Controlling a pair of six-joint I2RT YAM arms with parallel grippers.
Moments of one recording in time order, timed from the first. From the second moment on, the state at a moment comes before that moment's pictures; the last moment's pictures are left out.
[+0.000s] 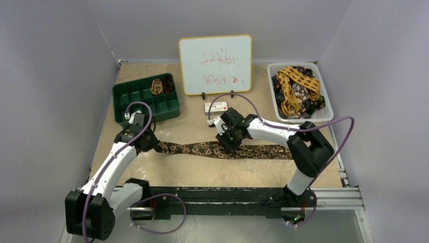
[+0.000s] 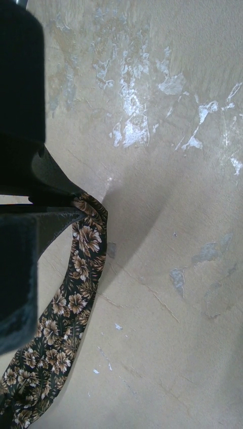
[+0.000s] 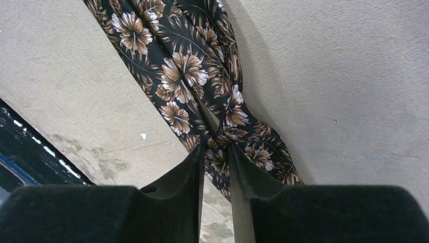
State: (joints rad) left arm -0.17 0.99 0.65 -0.73 -0.20 -0.70; right arm 0.77 1.69 1.03 -0.55 -0.26 -0.07
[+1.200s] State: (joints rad) left arm -0.16 0.91 0.78 -0.82 -0.22 -0.67; right arm 0.77 1.88 1.24 -0.63 -0.28 -0.02
